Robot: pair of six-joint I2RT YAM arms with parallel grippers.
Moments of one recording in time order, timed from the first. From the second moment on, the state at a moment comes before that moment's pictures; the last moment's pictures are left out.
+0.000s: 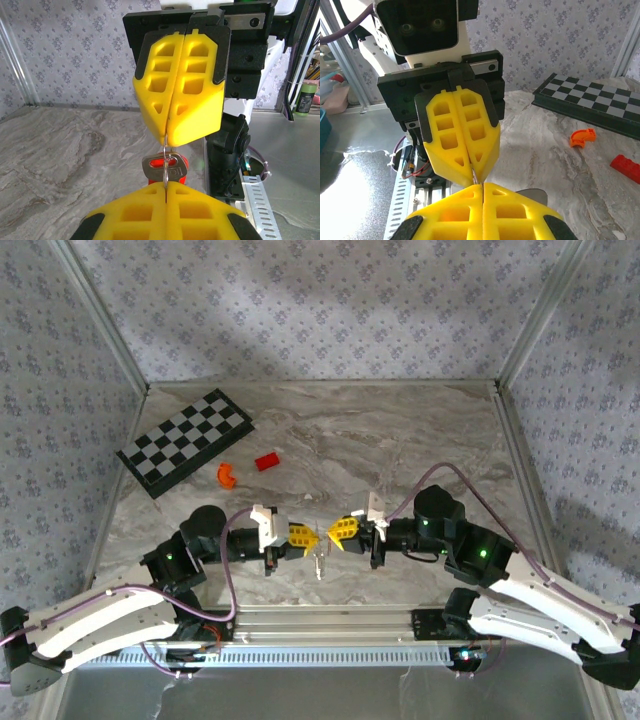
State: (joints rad) left arm -1.04 0.69 0.59 0.02 0.42 0.04; right arm 1.01 0.75 0.82 -0.28 -0.40 -0.06
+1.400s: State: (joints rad) left arm -1.04 0.70 0.60 0.02 0.41 0.04; right arm 1.02 0.74 0.79 -0.25 -0.40 -0.06
